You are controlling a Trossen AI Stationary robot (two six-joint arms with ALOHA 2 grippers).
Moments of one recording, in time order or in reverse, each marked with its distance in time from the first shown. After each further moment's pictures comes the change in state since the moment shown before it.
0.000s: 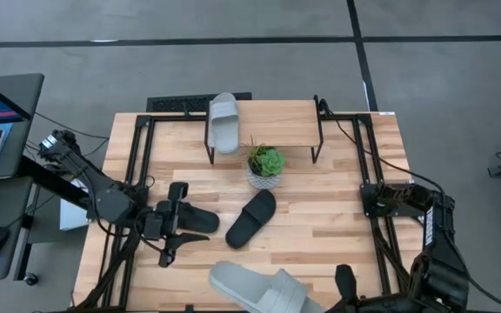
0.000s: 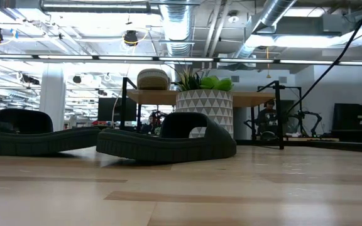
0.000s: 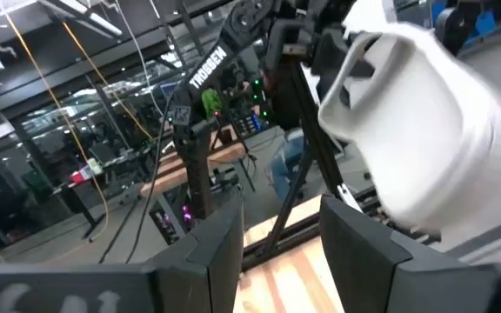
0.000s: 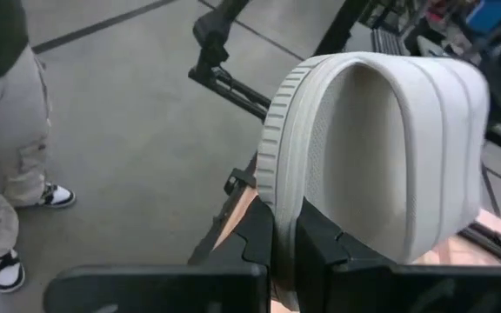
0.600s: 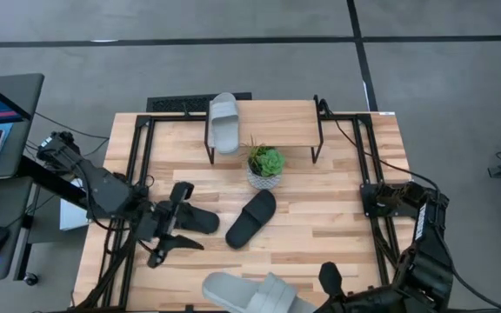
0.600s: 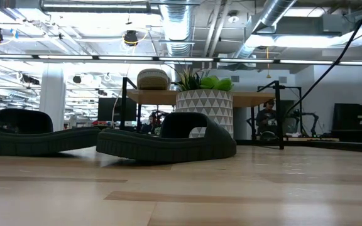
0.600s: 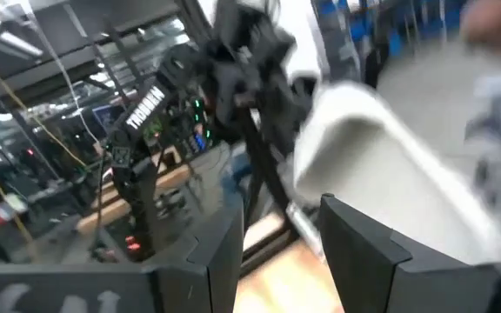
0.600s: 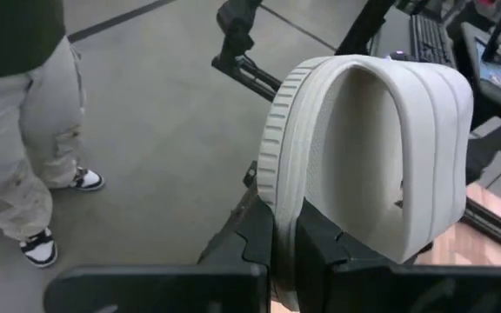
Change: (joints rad) left arm 0.061 0.040 0.191 -0.219 0.275 0.034; right arm -0.071 0.001 0.000 0.005 -0.151 -0.036
